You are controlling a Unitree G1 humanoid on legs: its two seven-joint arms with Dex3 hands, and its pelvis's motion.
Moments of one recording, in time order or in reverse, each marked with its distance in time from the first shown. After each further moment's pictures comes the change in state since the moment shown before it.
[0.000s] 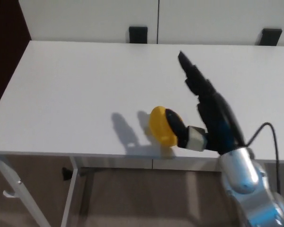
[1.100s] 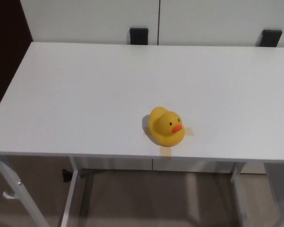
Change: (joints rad) left_arm 0.003 -0.006 0.004 0.005 -0.004 0.000 0.001; right_arm 0.637 -0.375 -1.058 -0.068 0.331 0.002 0.188
